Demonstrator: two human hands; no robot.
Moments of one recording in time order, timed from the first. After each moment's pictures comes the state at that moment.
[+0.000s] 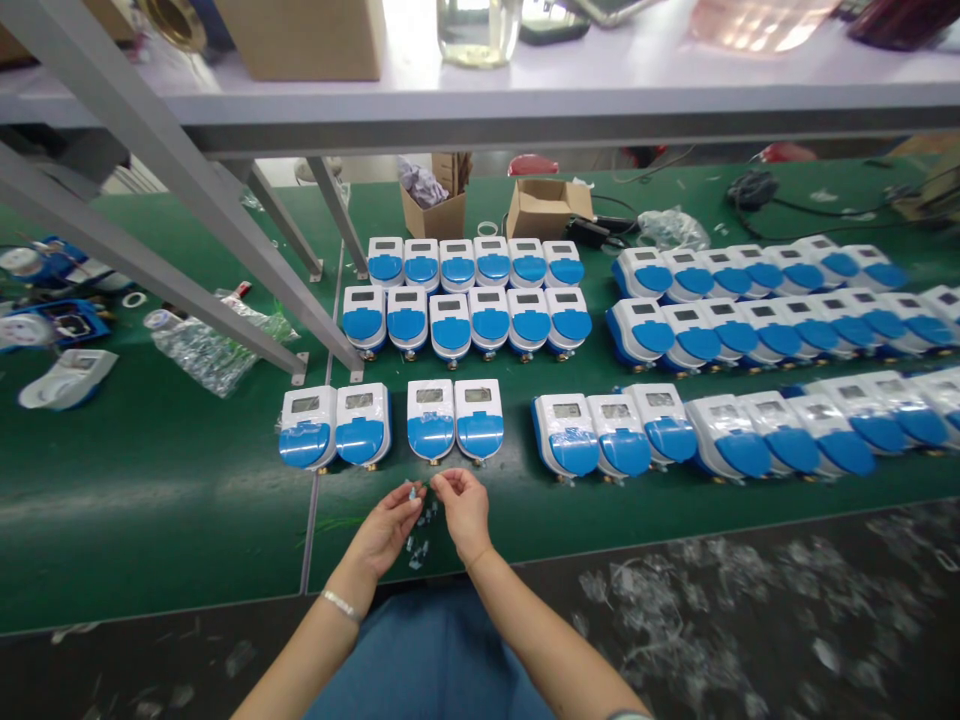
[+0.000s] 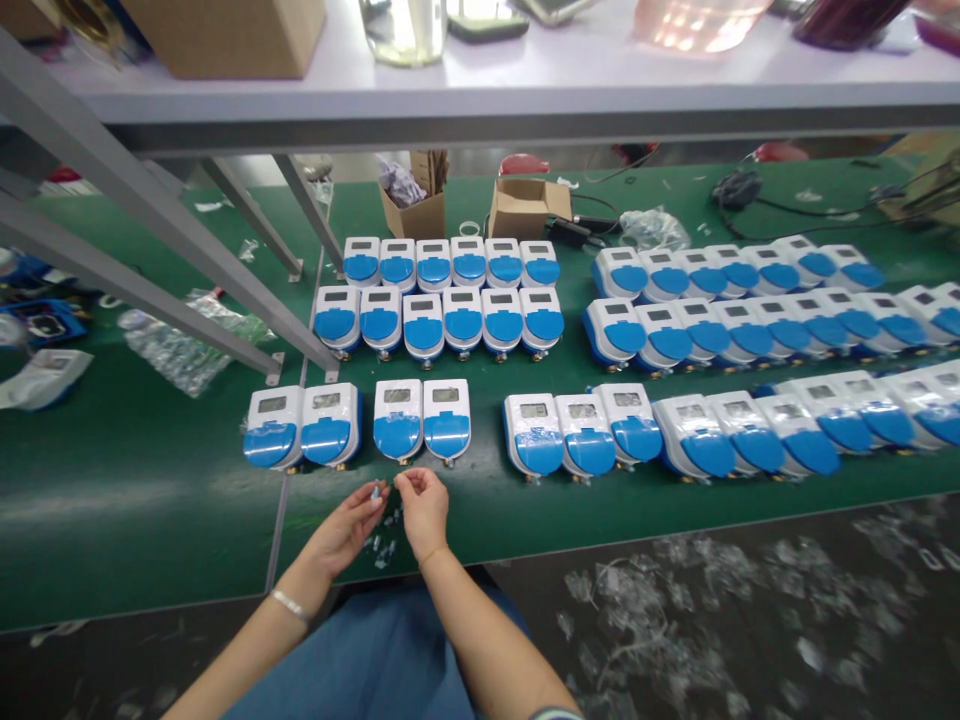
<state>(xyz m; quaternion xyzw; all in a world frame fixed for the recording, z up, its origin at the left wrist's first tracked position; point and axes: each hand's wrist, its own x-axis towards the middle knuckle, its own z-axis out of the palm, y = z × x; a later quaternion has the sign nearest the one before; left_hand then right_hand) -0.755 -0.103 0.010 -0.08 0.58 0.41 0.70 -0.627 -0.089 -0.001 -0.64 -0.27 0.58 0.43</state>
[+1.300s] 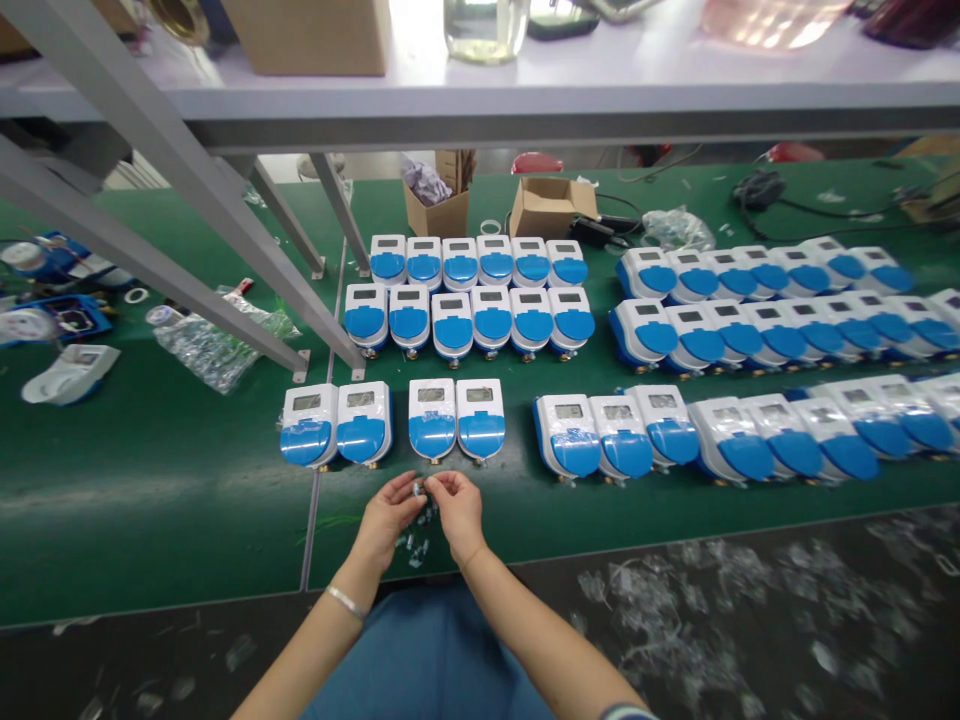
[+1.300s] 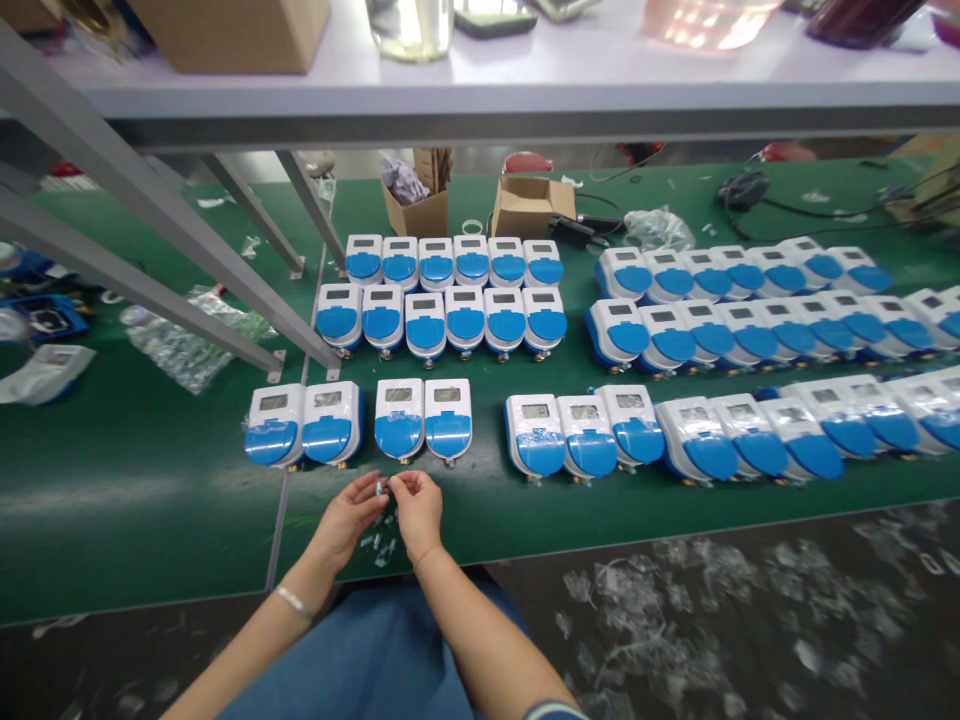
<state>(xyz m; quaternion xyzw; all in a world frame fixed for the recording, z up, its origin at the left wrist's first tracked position) -0.753 -0.102 0.006 0.05 0.61 0.42 0.67 -0.637 -0.091 -0.004 -0.63 -0.24 0.60 0.42</state>
